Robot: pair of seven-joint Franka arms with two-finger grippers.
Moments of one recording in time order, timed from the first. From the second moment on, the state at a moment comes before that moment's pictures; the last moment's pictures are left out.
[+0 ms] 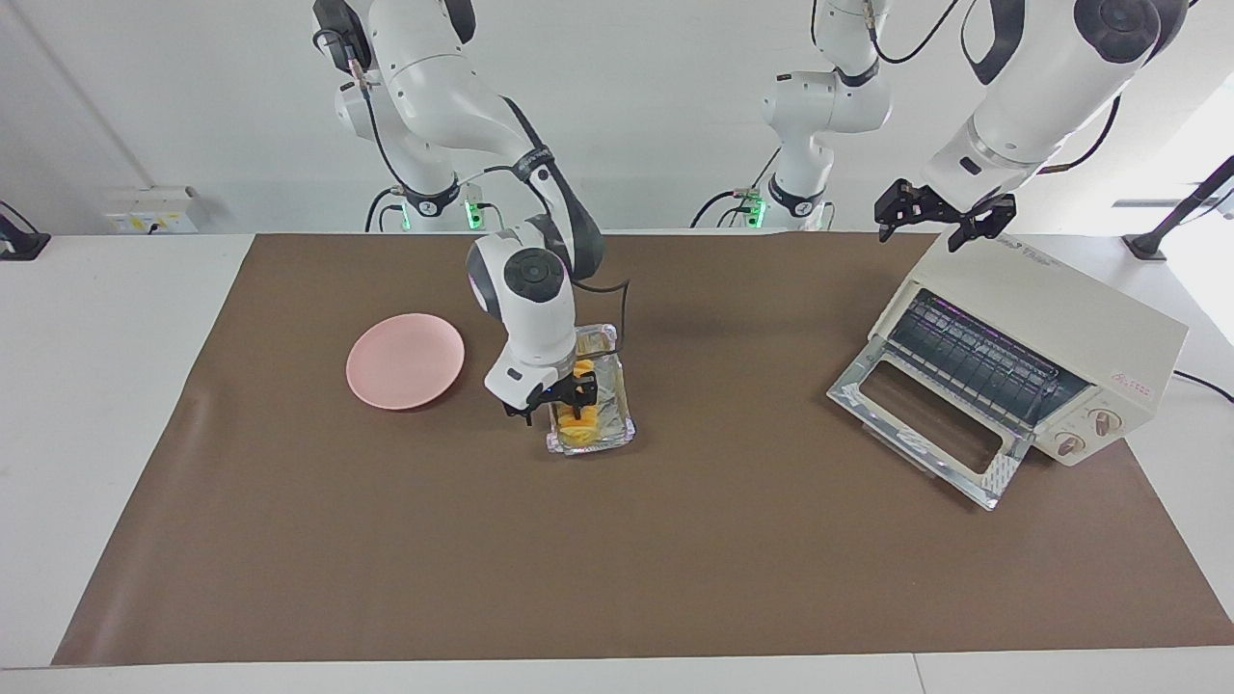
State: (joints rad) left arm -0.15 -0.02 0.01 -1.60 0.00 1.37 0.12; right arm 0.38 0.45 0.06 -1.75 -0.05 2.21 0.35
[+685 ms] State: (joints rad) left arm -0.13 -0.03 0.01 -1.60 0.00 1.38 0.12; right arm 0.38 0.45 0.06 -1.75 -0.05 2.23 0.35
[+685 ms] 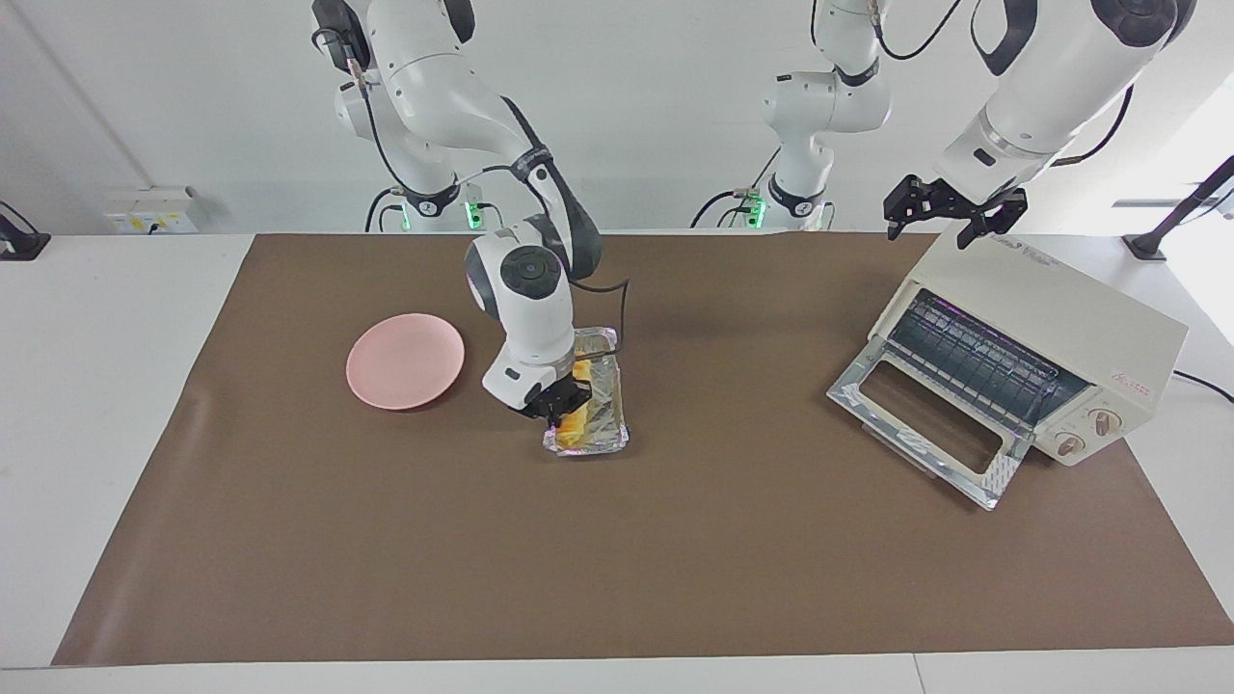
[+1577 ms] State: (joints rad) left arm -0.13 -0.03 0.01 -1.60 0.00 1.38 0.12; right arm 0.08 0.47 0.05 -1.51 -0.03 2.03 0.05
